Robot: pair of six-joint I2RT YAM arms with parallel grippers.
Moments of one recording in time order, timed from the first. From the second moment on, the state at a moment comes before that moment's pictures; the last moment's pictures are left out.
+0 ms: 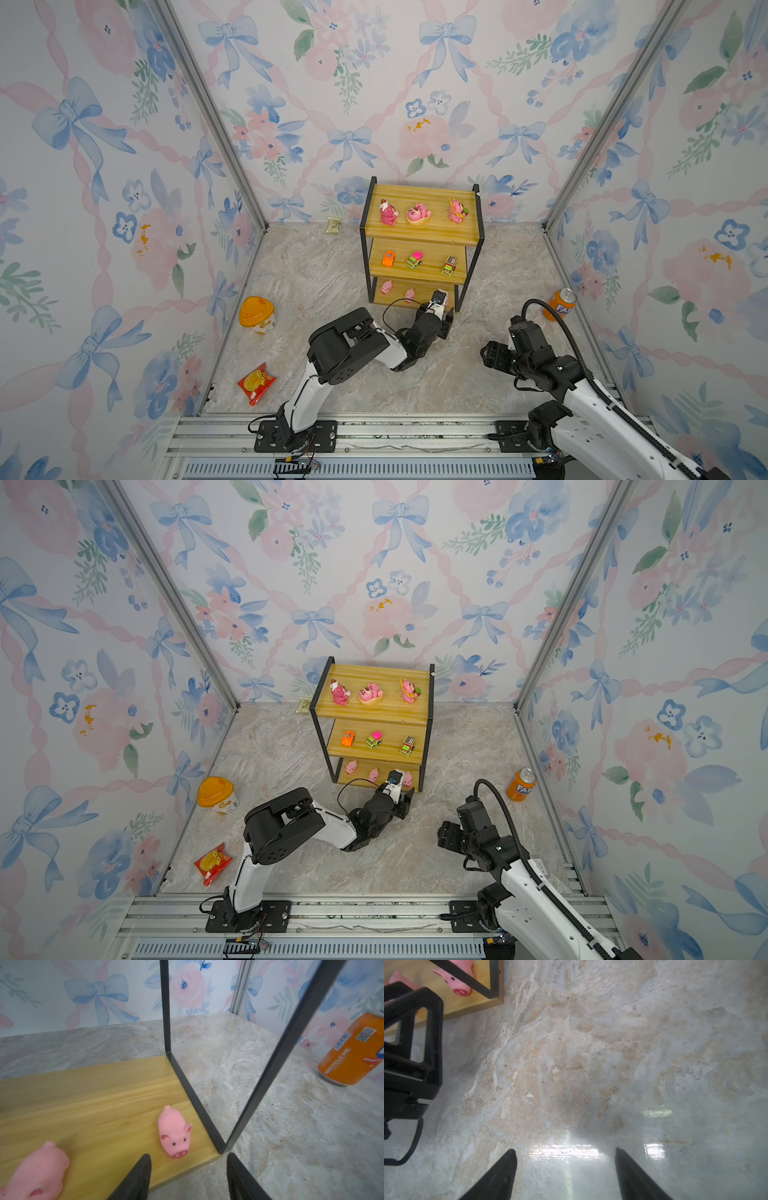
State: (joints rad) left arm -1.02 2.07 0.91 0.90 -0.45 -0.19; right arm 0.41 0.74 0.40 -0.66 0.00 0.64
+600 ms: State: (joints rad) left arm -0.97 1.81 0.53 0.90 -0.52 -0.24; right arm 0.41 0.74 0.40 -0.65 -0.01 0.64
